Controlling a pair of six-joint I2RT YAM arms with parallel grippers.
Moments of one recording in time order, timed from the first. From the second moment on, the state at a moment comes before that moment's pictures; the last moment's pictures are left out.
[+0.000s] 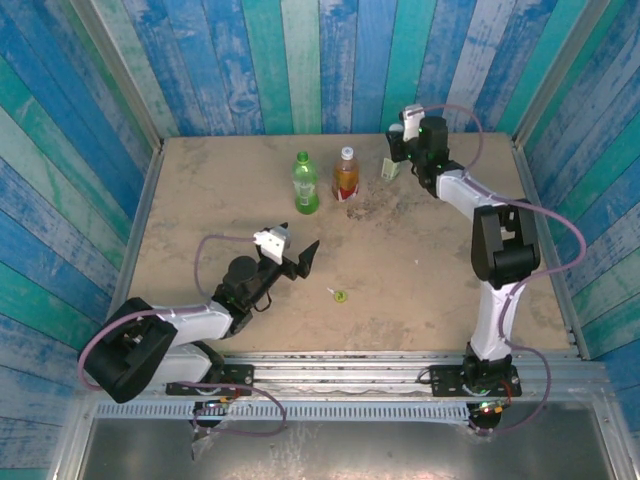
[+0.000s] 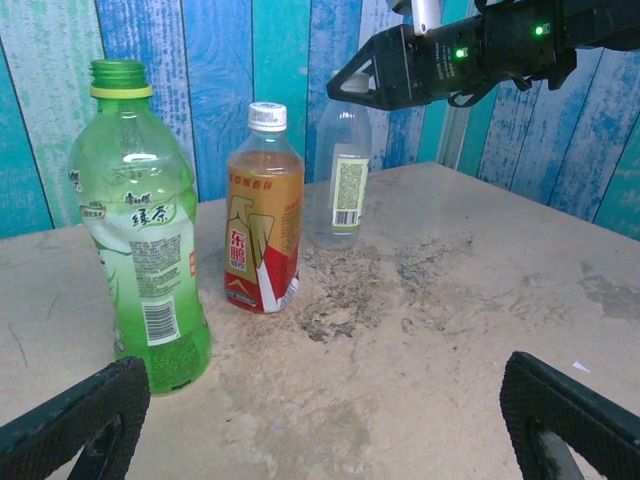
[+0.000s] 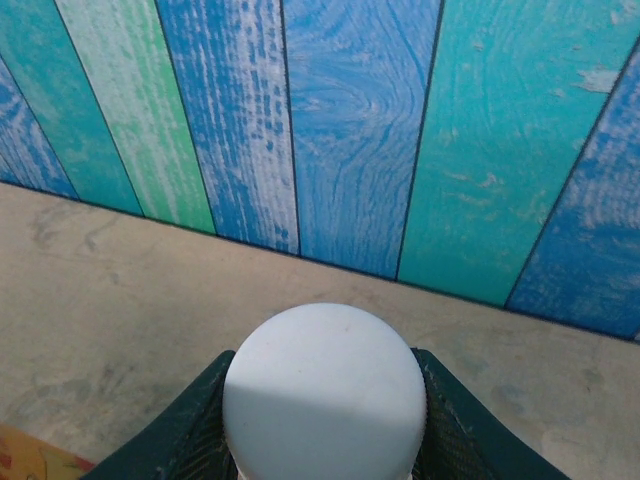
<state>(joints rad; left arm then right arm) -0.63 1.25 0.20 1.04 -0.02 -0.07 0.22 2.04 1.51 0.21 -0.12 -0.02</state>
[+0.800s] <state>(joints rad) -0.49 1.47 0.57 0.92 0.03 -0.04 0.21 1.60 1.24 0.20 -0.19 -0.08</state>
